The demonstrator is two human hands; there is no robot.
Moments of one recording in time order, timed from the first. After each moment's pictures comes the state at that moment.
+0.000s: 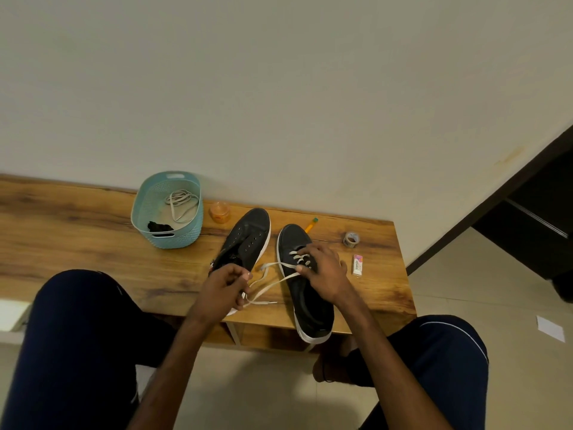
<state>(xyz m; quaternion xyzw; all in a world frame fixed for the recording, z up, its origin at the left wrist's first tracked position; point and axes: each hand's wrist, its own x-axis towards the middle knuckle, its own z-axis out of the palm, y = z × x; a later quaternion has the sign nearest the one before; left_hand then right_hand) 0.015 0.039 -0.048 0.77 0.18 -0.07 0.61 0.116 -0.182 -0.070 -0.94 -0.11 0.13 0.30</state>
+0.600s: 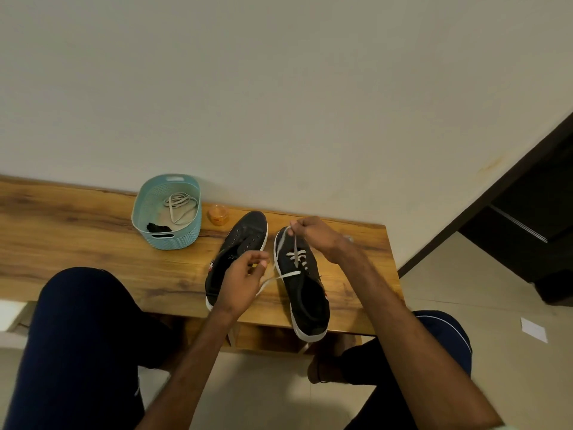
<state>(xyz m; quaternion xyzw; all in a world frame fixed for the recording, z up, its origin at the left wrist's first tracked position) 0.032 0.007 -0.047 0.78 0.12 0.02 0.62 0.155 -0.152 0.011 -0.85 -0.10 0.26 0.46</state>
